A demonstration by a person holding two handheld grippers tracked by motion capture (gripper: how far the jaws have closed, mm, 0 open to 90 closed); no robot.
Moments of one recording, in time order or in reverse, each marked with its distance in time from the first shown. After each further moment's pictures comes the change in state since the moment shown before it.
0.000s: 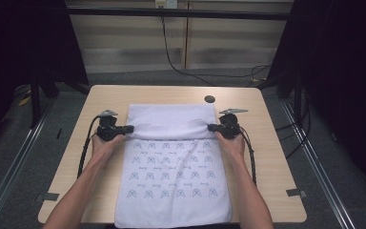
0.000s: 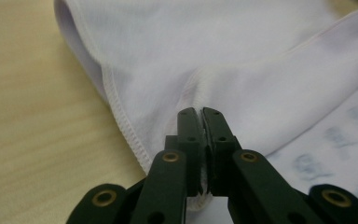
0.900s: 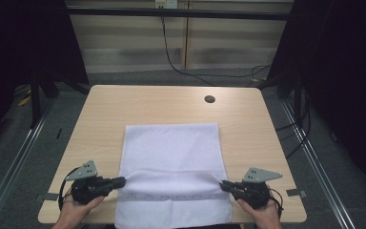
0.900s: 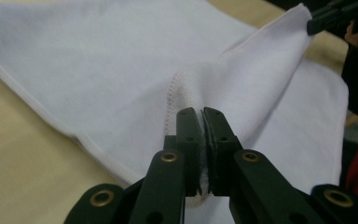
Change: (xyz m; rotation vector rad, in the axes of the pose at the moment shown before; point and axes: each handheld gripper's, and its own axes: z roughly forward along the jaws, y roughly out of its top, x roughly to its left) left arm -0.107 -0.116 -0.127 0.068 -0.252 0.165; right arm 0.085 -0.136 -0.158 0.003 0.227 -0.191
